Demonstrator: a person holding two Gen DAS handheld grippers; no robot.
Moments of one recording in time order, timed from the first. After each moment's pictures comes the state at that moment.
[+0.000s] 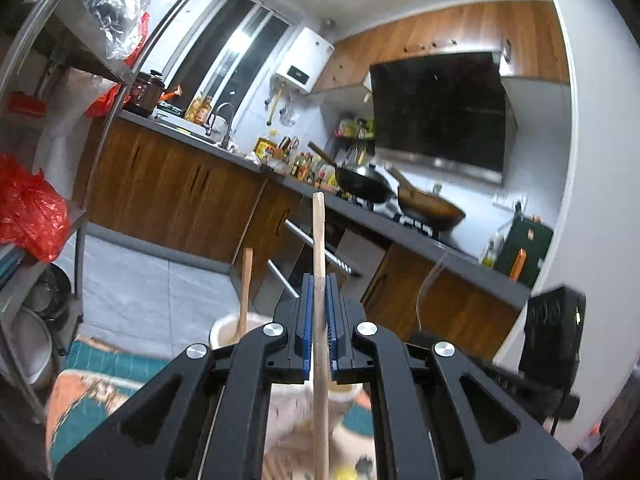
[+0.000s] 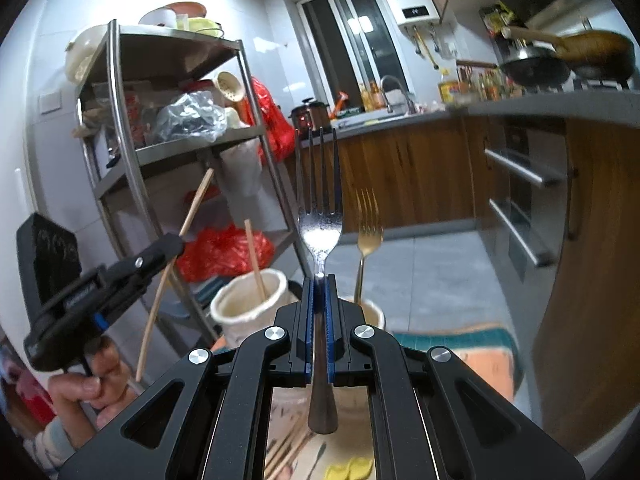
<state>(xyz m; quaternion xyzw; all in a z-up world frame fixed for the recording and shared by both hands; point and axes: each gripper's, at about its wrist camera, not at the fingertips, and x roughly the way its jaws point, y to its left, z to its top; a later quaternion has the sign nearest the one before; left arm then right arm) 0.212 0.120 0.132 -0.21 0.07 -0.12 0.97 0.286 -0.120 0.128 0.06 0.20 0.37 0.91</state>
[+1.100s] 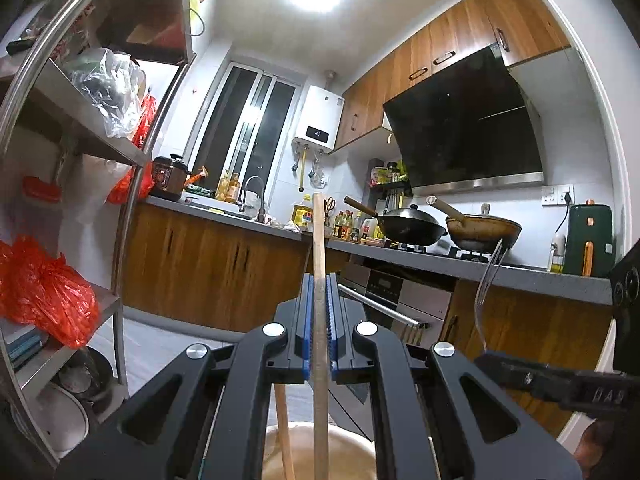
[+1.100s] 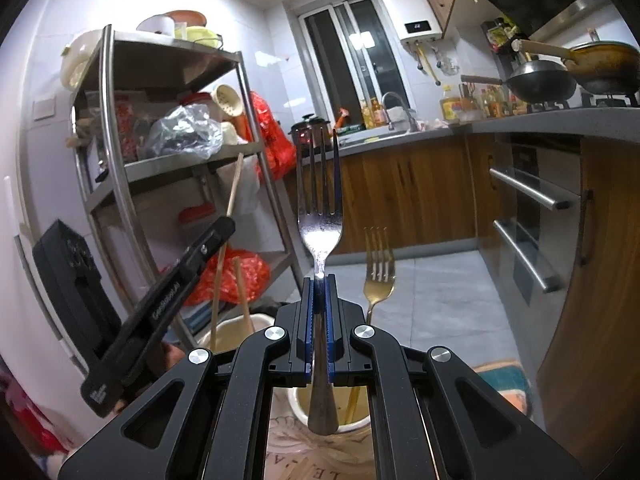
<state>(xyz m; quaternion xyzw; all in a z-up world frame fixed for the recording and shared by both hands) 0.272 0.094 0.124 -0.10 -0.04 -0.01 0.99 0.314 -0.095 0.133 0.07 0.16 0.36 0.91</state>
